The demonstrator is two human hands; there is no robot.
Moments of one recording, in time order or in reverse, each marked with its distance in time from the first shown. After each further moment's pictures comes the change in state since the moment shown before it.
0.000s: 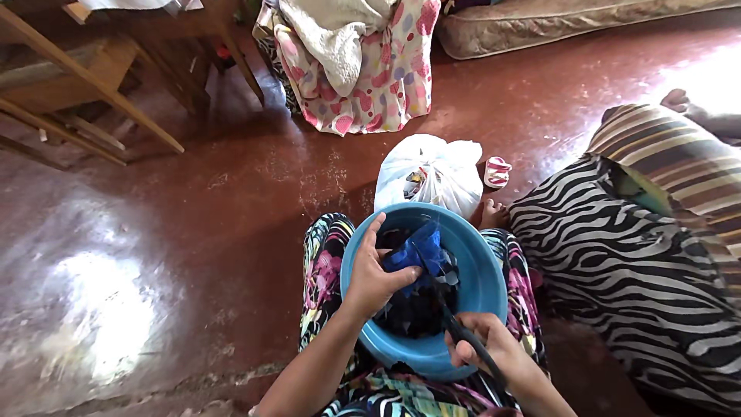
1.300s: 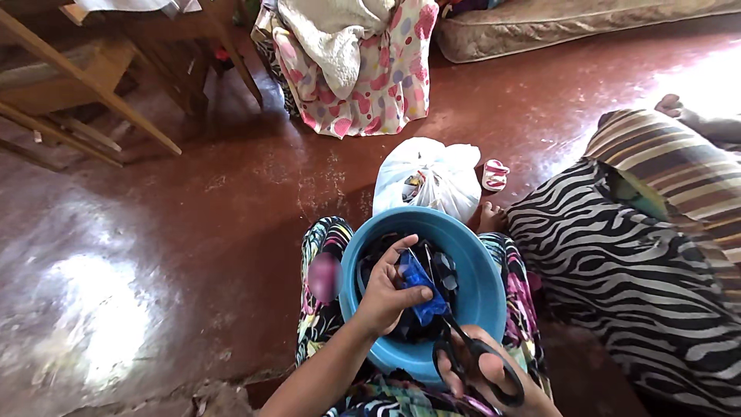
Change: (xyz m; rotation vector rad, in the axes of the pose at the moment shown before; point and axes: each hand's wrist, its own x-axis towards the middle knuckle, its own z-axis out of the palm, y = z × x) left_hand -0.001 -0.038 0.009 -0.548 -0.347 0.116; right_hand 0.006 0.017 0.002 0.526 -0.428 -0.159
